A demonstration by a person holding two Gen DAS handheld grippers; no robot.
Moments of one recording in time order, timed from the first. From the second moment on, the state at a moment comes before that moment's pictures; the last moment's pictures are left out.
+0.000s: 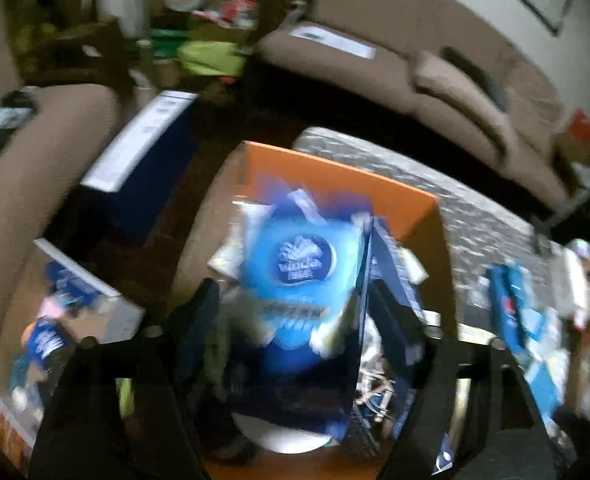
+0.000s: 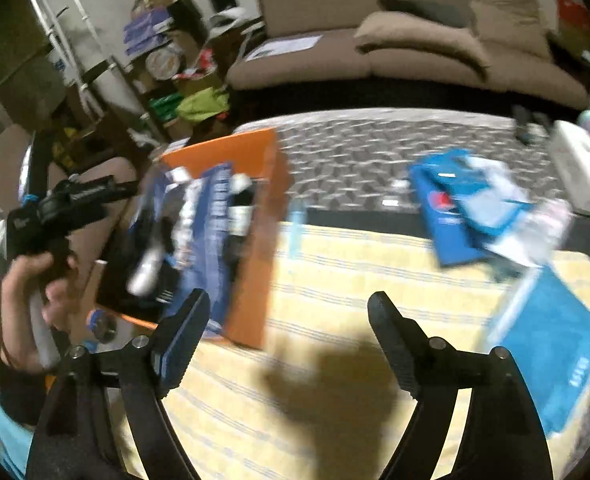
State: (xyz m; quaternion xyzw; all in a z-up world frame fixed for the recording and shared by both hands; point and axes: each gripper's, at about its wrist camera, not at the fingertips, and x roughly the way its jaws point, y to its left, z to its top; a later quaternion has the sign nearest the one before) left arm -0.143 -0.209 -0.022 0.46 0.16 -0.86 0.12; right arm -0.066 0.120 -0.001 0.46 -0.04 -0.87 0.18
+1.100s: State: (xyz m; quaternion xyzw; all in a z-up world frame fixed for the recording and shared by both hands) left arm -0.033 -0.084 0.020 0.39 0.06 -0.92 -0.02; right arm -0.036 0.383 -0.075 0.47 -0.22 -0.86 -0.04
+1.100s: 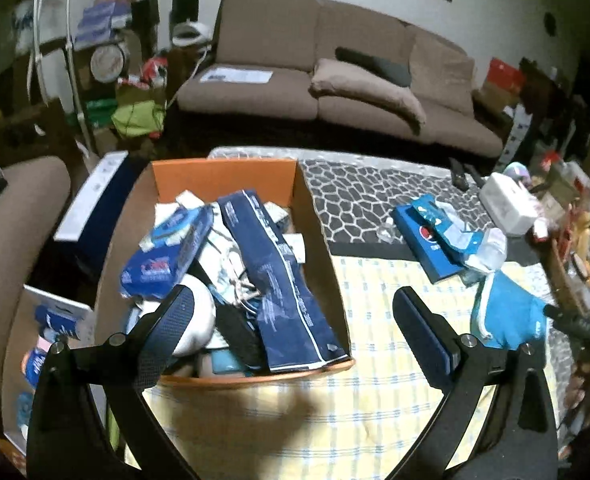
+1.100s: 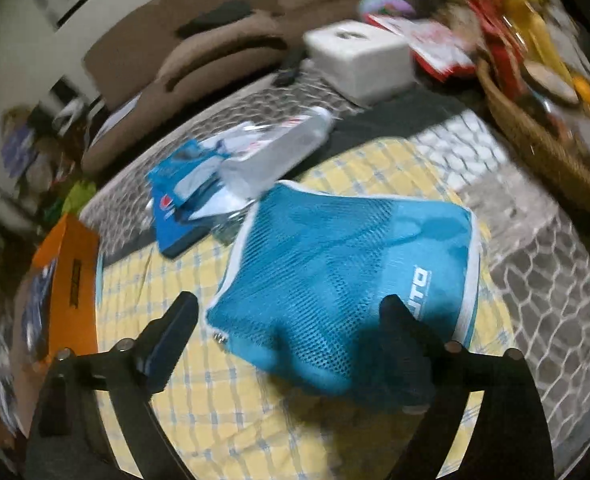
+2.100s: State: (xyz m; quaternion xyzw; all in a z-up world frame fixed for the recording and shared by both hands) left arm -0.079 -0.115 0.002 0.42 0.06 -0.91 0.04; right arm -0.240 0.373 -0.112 0.54 -0.13 -0.81 -0.21
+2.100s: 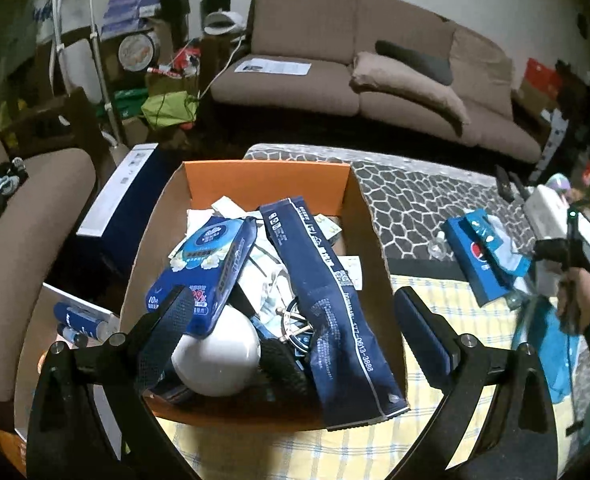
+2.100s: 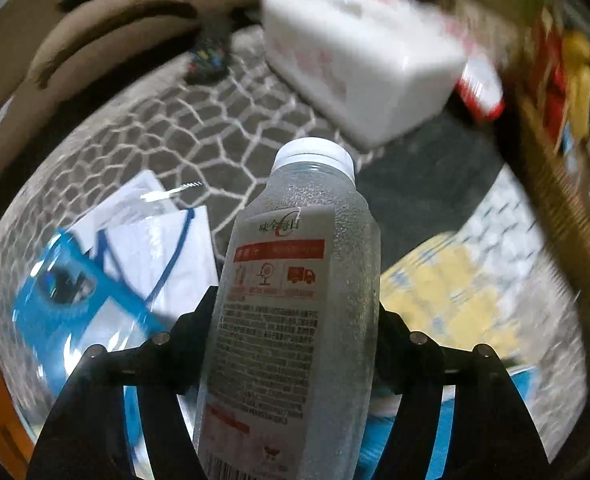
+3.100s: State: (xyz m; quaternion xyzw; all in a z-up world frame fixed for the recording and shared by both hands) left arm -0.004 -0.040 0.013 0.40 0.04 -0.91 -0.05; right arm 0.013 0.188 -0.133 0.54 -0.12 -0.83 0.07
